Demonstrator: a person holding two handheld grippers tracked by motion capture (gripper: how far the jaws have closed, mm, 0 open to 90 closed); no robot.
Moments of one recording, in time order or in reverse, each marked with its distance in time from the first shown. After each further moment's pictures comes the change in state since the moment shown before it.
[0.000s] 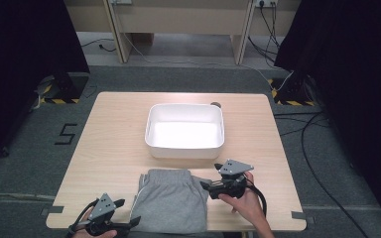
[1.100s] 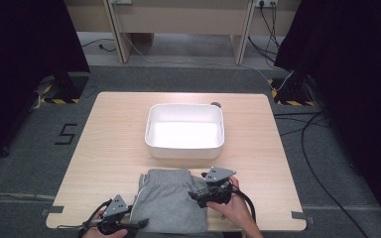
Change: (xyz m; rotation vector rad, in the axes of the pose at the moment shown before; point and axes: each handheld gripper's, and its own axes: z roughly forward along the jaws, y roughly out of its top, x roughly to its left) left arm -0.003 -0.003 0.028 0.084 -0.079 0.018; right arm 0.026 -0.007 0.033 0.081 0.090 -0.029
